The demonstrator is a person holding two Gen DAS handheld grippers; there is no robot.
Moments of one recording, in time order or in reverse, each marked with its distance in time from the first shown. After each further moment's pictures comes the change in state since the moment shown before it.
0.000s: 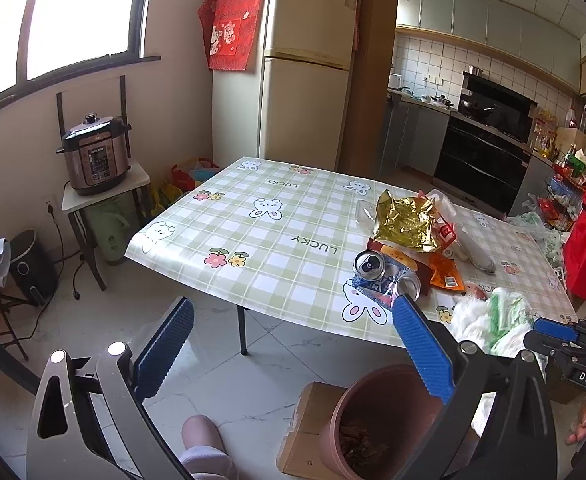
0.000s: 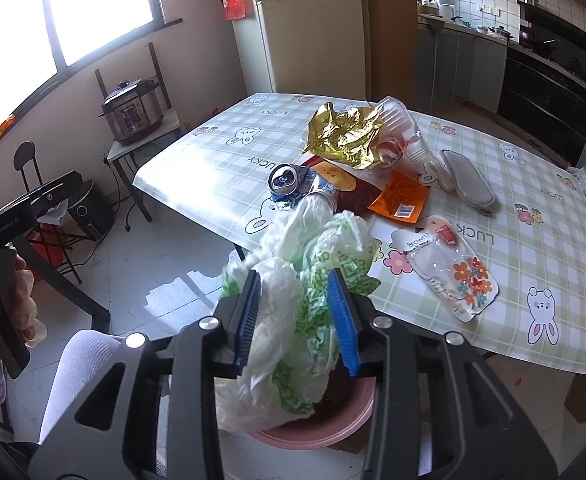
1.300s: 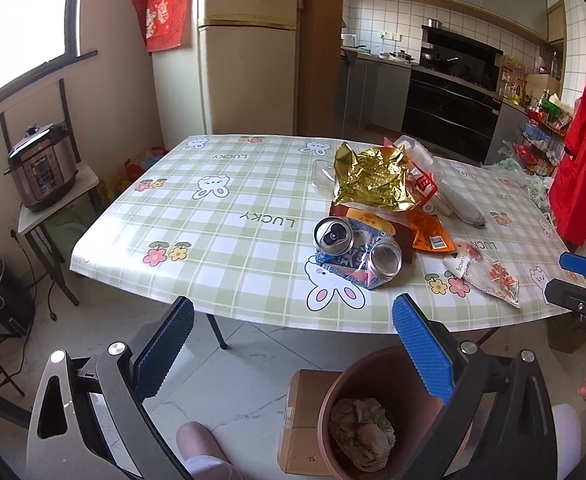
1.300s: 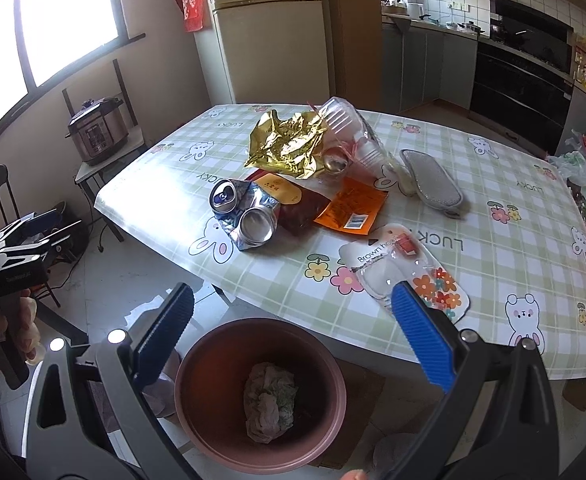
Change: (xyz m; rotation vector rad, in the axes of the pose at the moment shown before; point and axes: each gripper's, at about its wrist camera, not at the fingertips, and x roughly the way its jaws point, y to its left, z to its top) left arm 0.091 -0.053 -0.005 0.166 0.112 -0.107; right arm 0.023 -0.063 0.011 0.066 -0.038 -0.081
